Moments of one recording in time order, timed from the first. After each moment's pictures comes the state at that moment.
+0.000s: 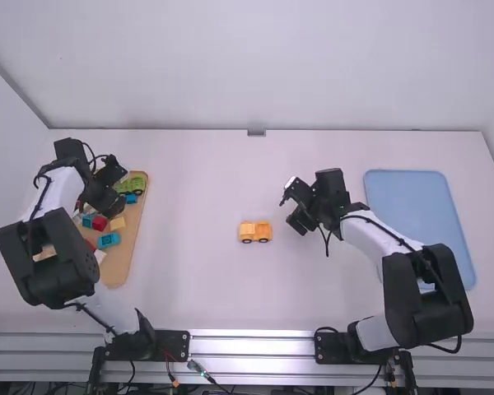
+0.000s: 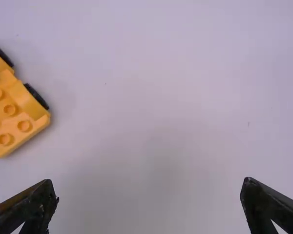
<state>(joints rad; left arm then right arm) 0.46 1.78 1.32 -0.78 0.02 1.03 0.27 1.58 0.80 -0.17 -0.22 -0.67</state>
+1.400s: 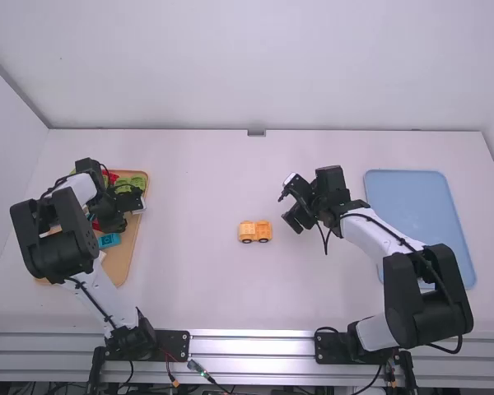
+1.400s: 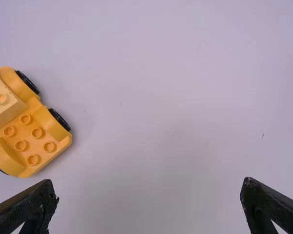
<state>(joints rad) 0.46 1.97 1.24 -0.72 -0.02 1.53 0.27 1.58 0.83 -0.19 -0.30 -0.60</state>
